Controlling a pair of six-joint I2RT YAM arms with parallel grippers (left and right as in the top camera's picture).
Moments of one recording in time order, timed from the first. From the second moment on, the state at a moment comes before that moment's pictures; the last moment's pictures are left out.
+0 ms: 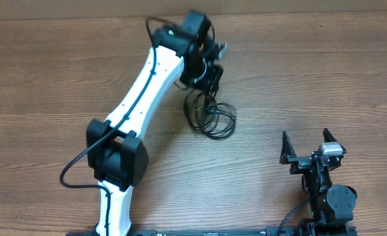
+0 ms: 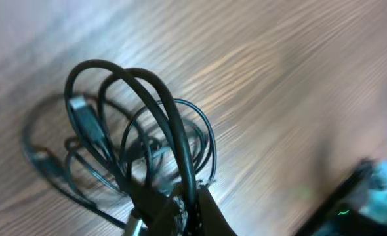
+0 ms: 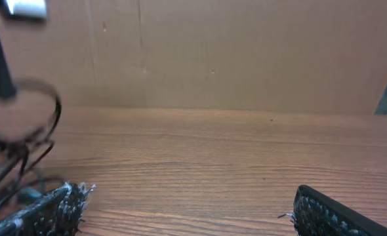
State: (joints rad) left arm -0.46 2.14 2.14 -1.27 0.46 -0.07; right arm 0.03 0.01 0.02 -0.03 -0.04 -0.01
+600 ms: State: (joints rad) left arm -0.46 2.00 2.27 -1.31 0.53 -0.35; right arm 0.03 0.01 0.02 0.05 -0.14 0.00
